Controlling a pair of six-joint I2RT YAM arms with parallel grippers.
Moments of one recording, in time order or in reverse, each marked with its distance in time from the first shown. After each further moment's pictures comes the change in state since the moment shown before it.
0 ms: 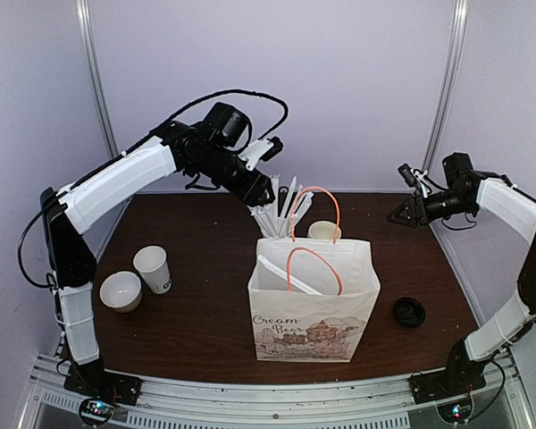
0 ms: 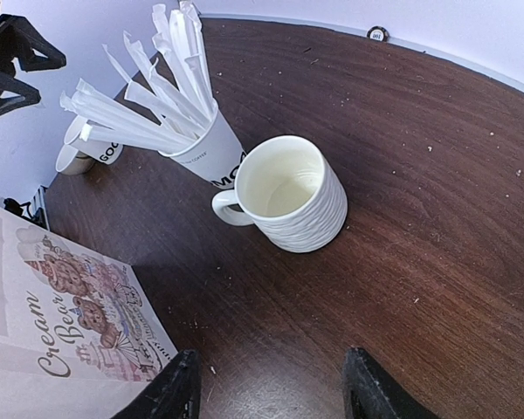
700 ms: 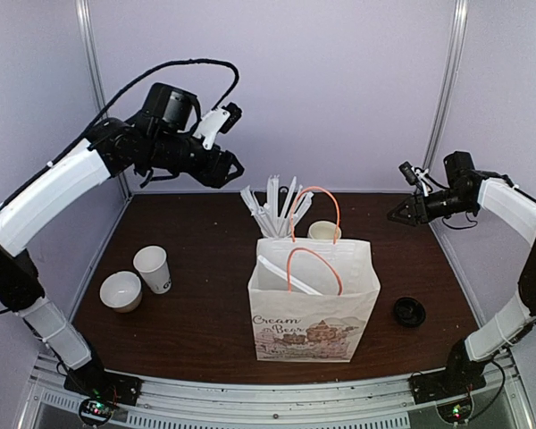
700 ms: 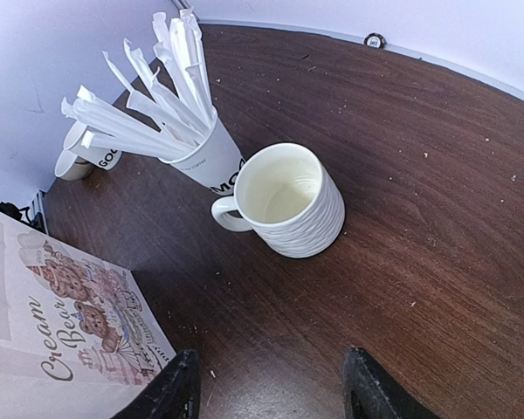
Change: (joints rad) left arm -0.017 -0.402 -0.297 0.168 -0.167 -0.020; right arm 0.000 -0.011 0.000 0.015 0.003 0.017
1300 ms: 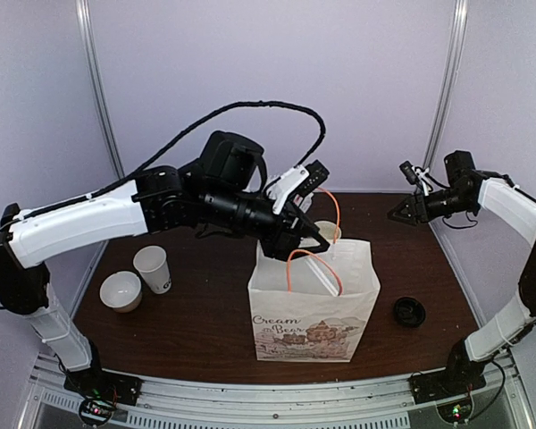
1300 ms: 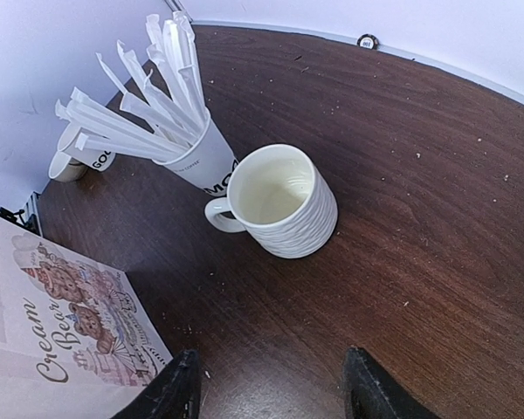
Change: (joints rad) left arm -0.327 0.115 -0.155 0.329 0.395 -0.140; right arm 0.000 -0.006 0.000 0.008 0.019 0.006
